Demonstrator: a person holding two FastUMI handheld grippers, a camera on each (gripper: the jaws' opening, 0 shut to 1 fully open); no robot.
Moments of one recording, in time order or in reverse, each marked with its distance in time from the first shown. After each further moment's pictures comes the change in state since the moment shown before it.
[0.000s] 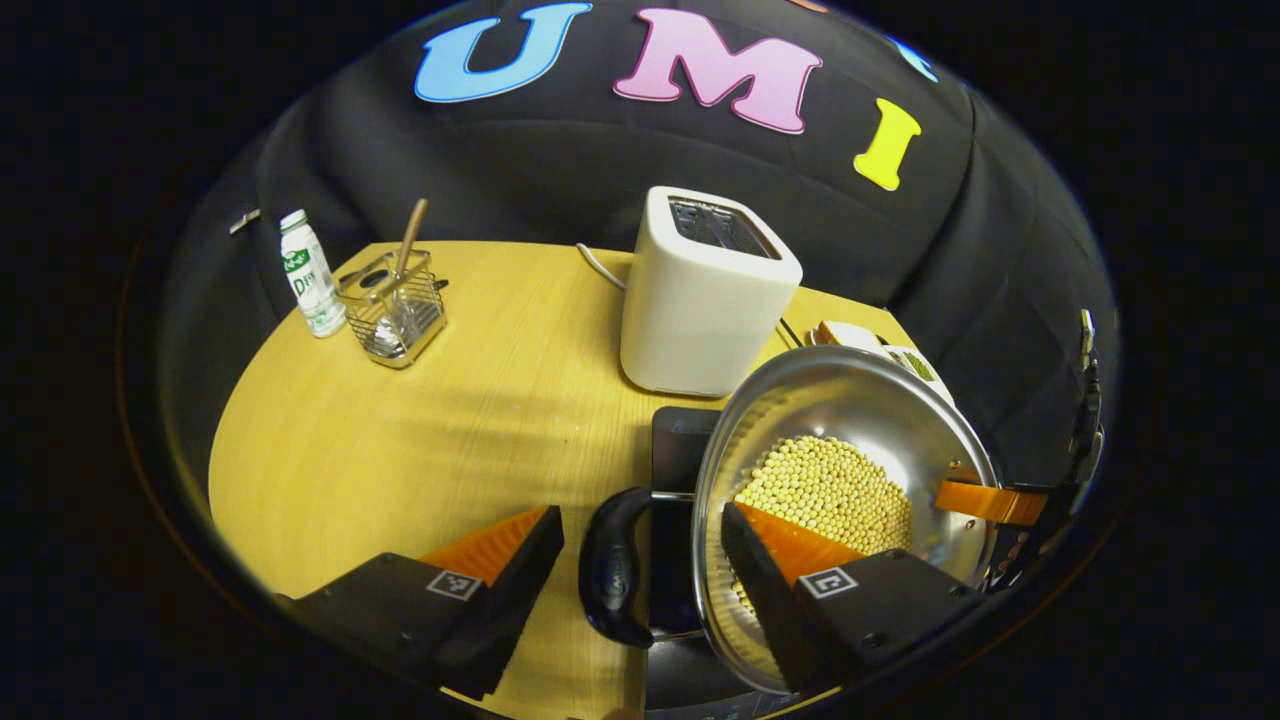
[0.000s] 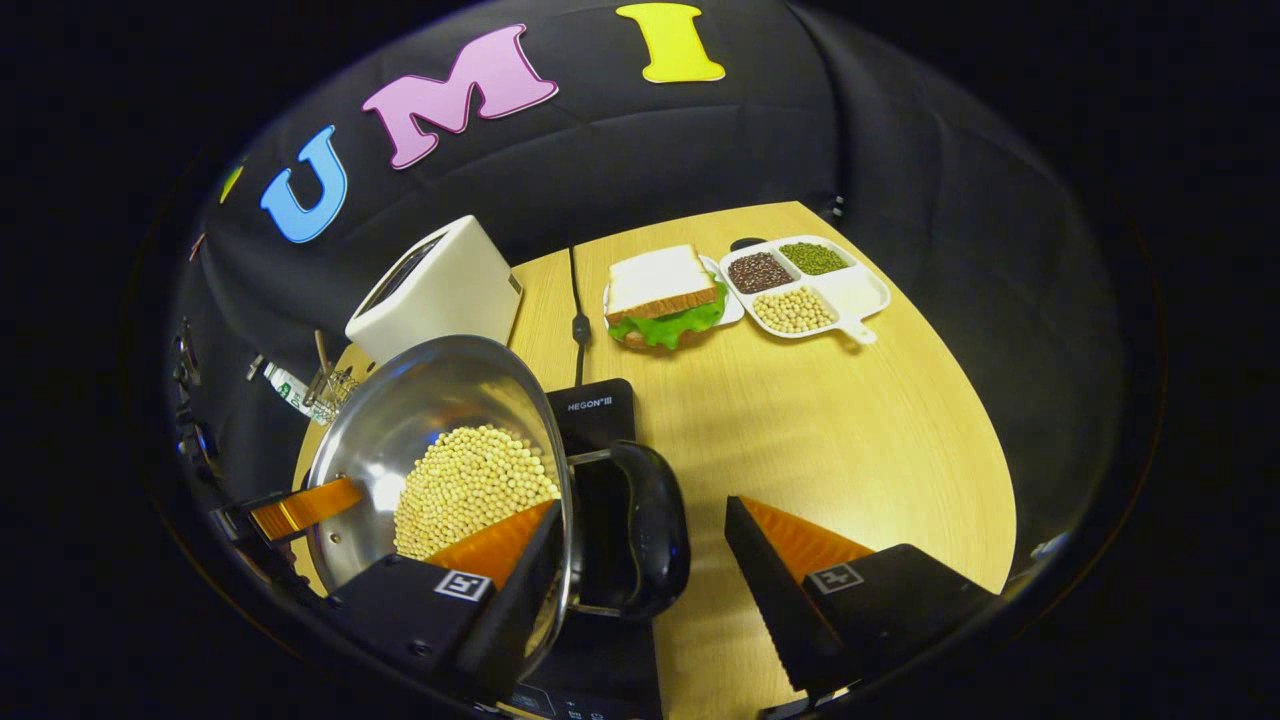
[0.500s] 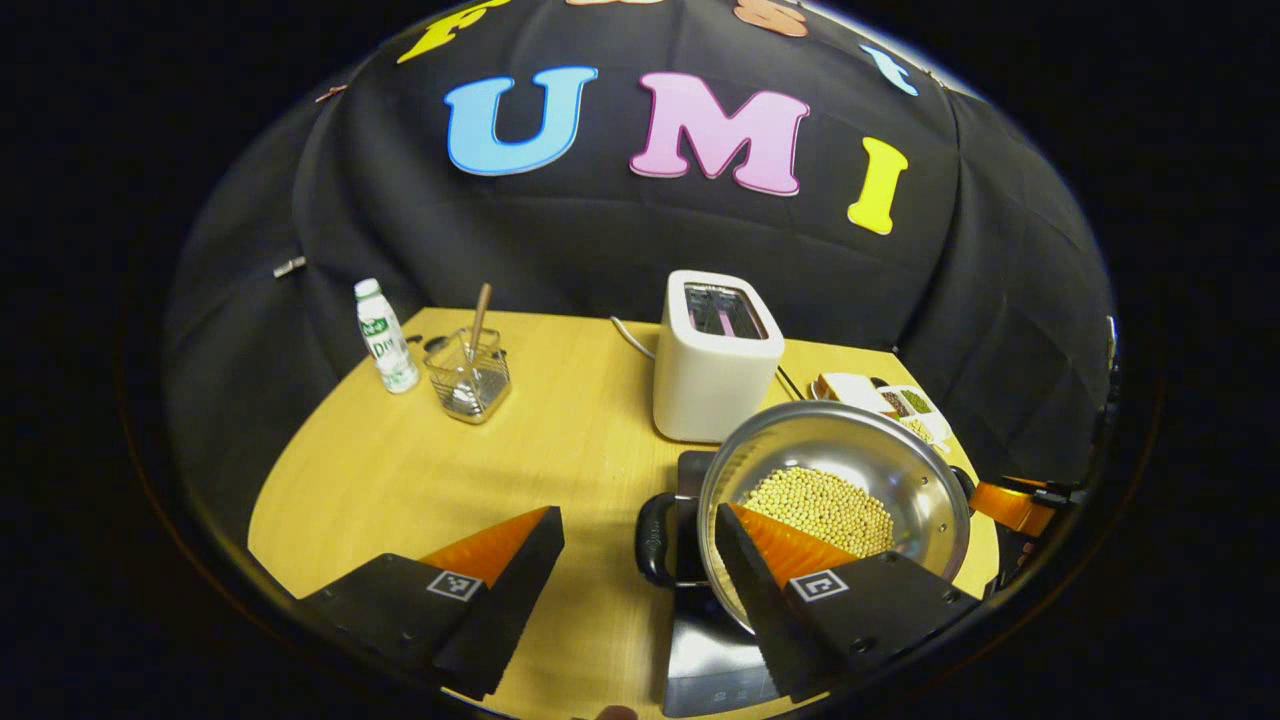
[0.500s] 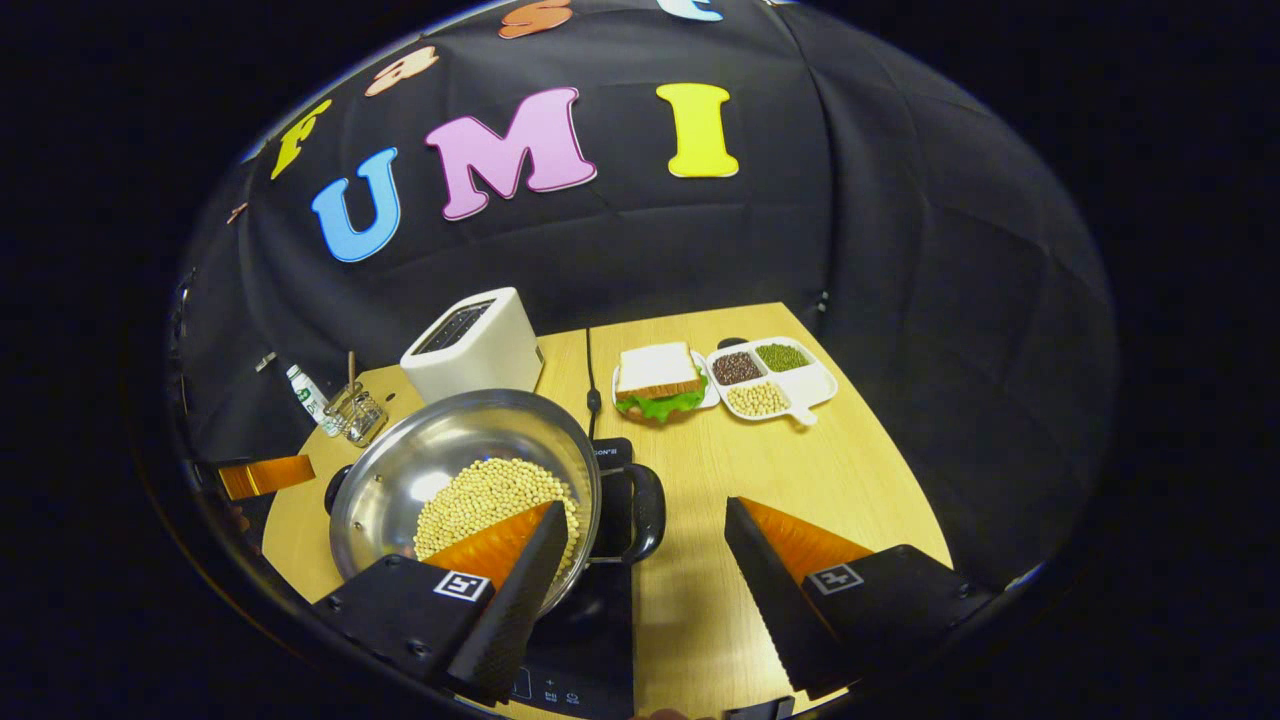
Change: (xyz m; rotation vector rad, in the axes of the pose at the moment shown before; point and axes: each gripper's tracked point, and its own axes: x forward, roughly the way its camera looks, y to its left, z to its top) left arm -0.097 0.011 0.033 0.040 -0.188 0.090; right arm -0.087 0.002 0.035 -0.122 -0.293 -0.020
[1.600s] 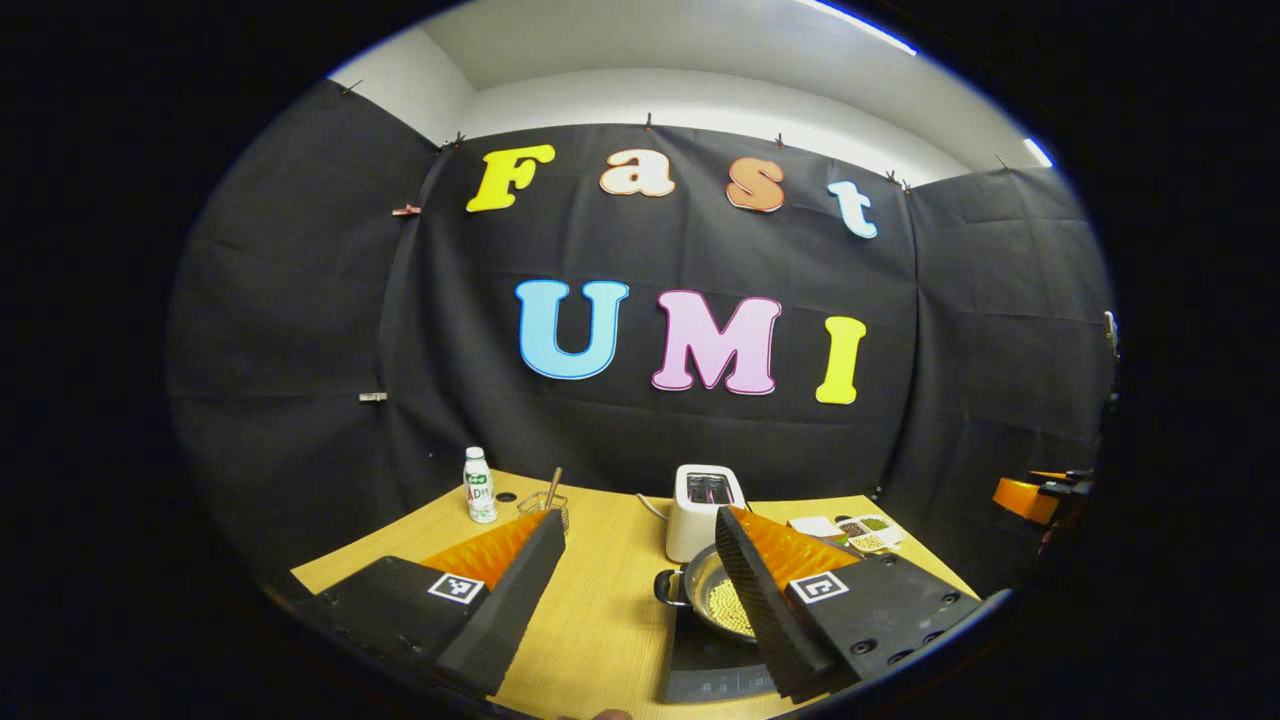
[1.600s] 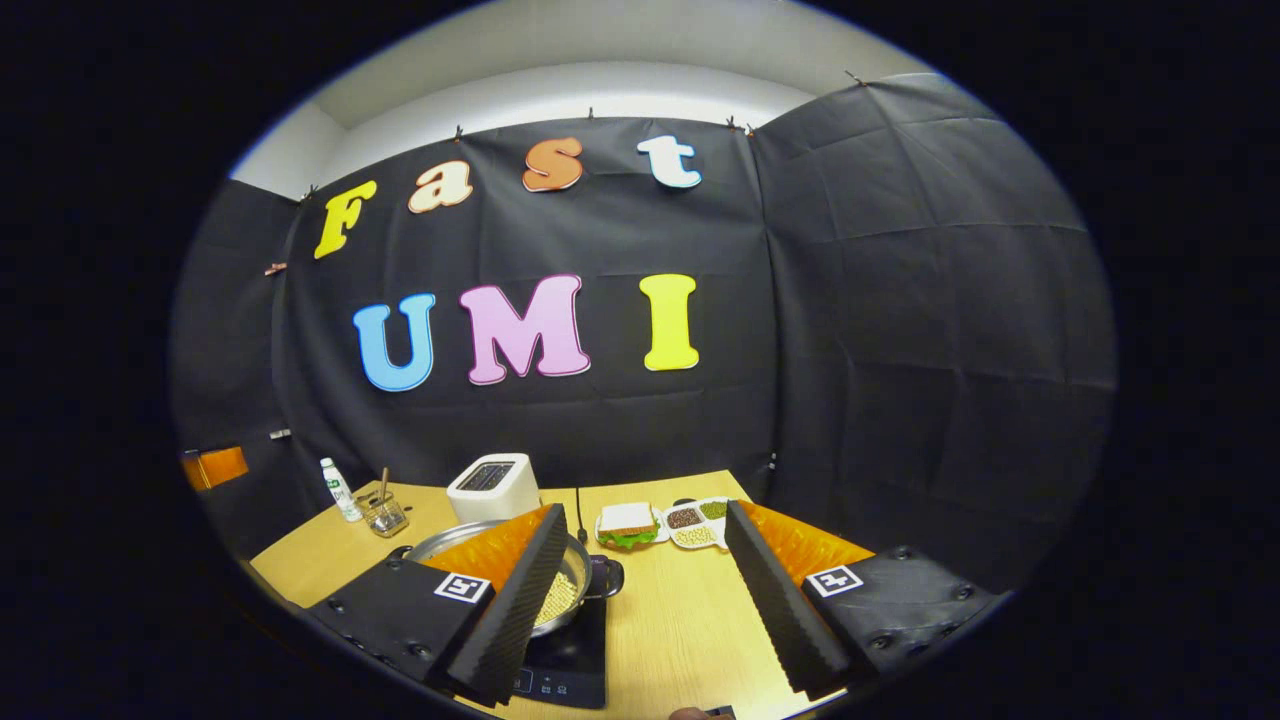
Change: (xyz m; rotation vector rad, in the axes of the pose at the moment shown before) left arm -0.233 0.010 0.054 -0.027 -0.556 0.074; right arm -0.192 -0.022 0.085 0.011 -0.539 -0.067
